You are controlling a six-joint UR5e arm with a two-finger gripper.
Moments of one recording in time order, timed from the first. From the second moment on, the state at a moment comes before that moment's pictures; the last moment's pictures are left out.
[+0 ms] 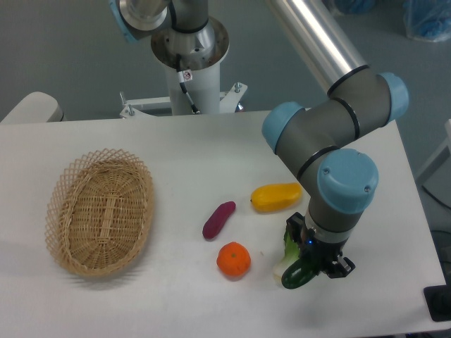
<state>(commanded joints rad) 2.52 -2.23 -1.09 -1.30 1.54 1.39</state>
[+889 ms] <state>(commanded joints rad) 2.44 -2.17 -1.19 -1.30 1.59 1.28</state>
